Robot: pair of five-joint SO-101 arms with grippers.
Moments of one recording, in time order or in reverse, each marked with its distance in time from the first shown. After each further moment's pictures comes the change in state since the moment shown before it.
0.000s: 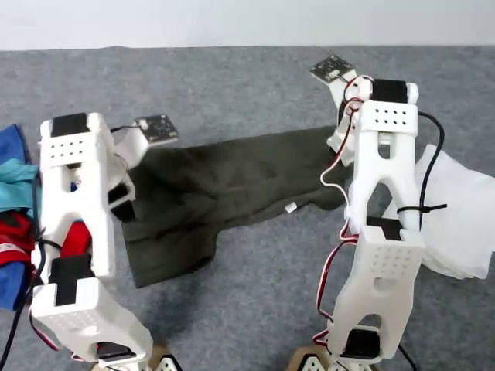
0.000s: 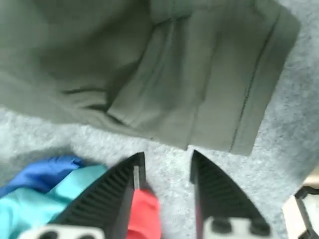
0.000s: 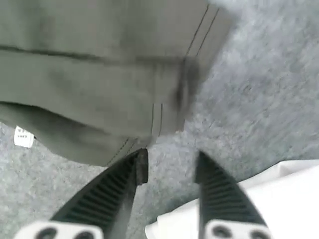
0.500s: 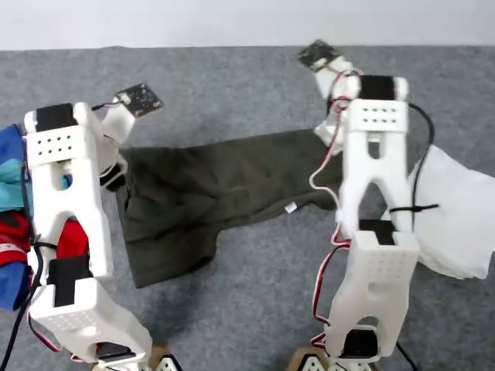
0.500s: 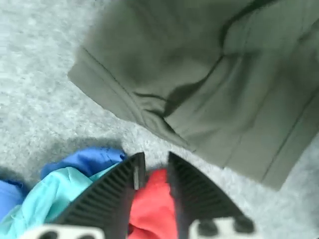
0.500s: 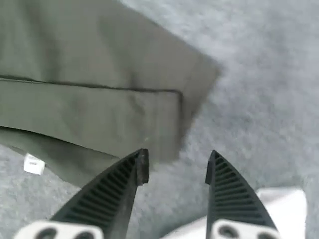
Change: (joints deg) left arm 0.6 0.4 -7.0 -4.0 11.2; right arm -5.5 -1.9 0.0 -5.6 0.0
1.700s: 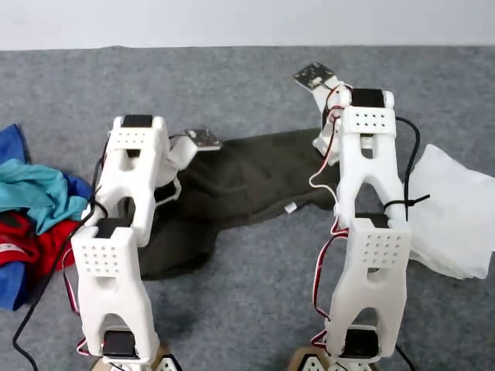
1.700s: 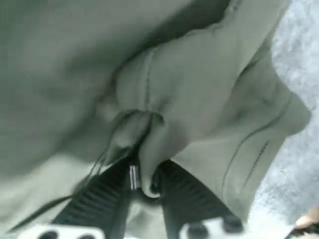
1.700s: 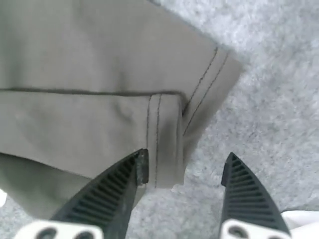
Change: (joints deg) left arm 11.6 27.1 -8.9 3.6 0.7; right arm 2.5 9.3 0.0 -6.2 -0.1
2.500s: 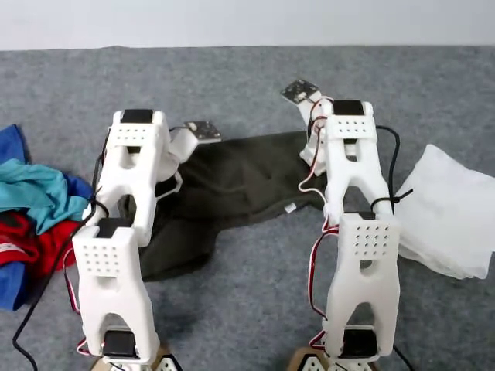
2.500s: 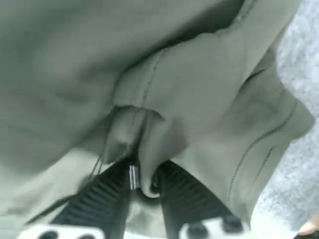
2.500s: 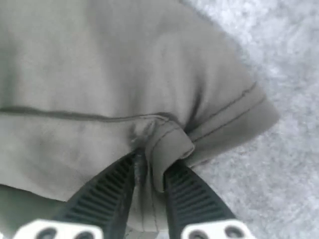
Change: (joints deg) left arm 0.4 0.1 -2.6 0.4 1.7; right arm -2.6 6.9 -0.1 -2.2 -1.5
